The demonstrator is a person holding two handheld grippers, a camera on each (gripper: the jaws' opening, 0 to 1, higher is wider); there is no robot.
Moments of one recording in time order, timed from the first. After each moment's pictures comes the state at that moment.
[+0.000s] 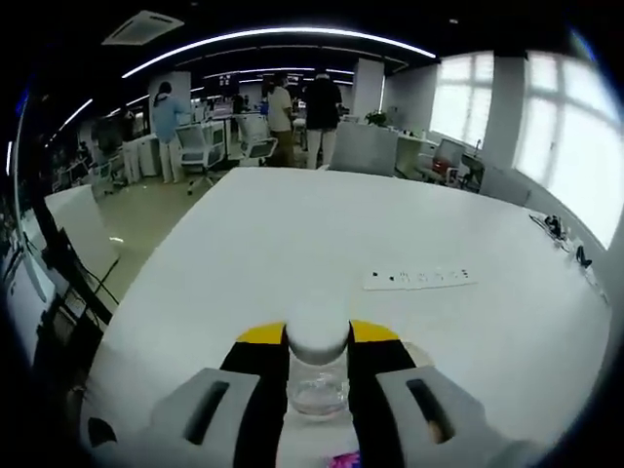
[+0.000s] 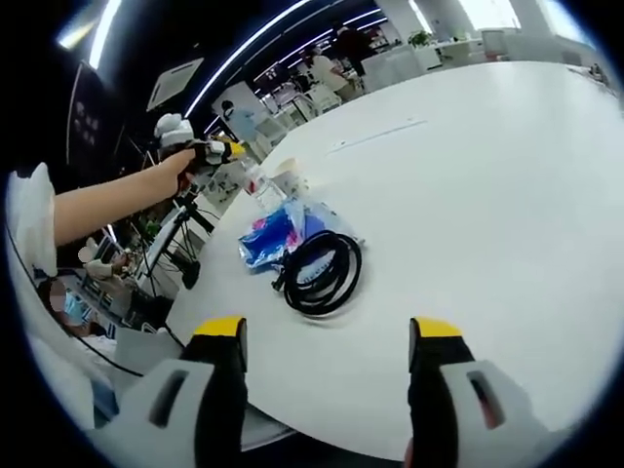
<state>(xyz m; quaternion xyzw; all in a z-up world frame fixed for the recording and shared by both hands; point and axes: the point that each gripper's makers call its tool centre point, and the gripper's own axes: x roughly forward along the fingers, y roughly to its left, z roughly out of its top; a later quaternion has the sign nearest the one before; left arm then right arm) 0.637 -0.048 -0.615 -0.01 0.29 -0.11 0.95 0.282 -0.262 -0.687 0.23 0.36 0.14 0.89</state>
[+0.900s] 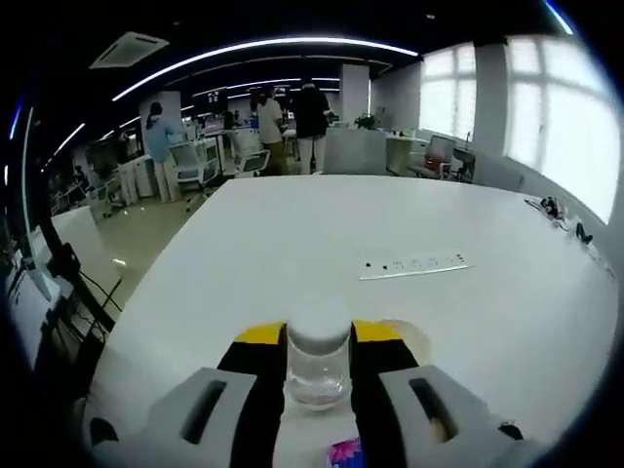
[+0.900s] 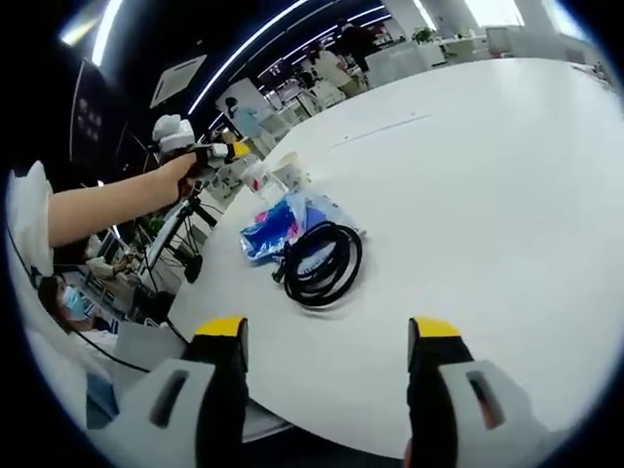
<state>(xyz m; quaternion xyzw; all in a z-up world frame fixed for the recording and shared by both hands) 0.609 -0.053 -0.621 0.01 0.27 -0.12 0.96 0.273 -0.262 -0.693 0.23 0.36 0.15 0.89</state>
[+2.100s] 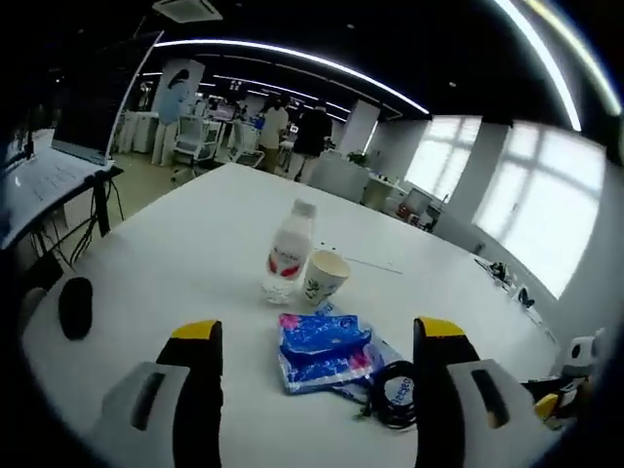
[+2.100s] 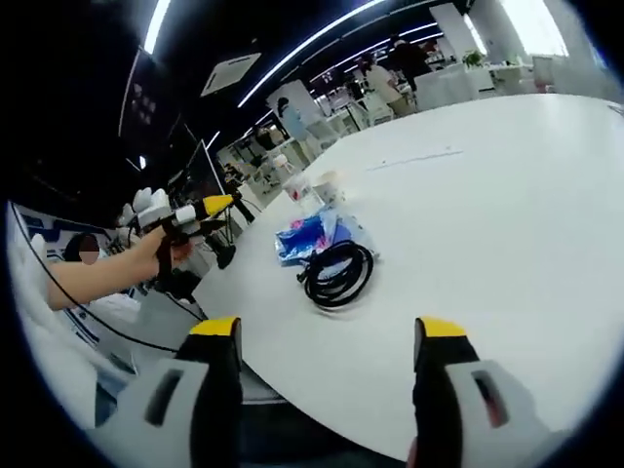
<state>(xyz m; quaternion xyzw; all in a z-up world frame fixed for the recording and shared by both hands) 0.405 -0.014 -0.602 -0.16 0.23 -0.17 0.95 0.242 -0.290 -0.657 0.19 0.31 0.24 0.90</state>
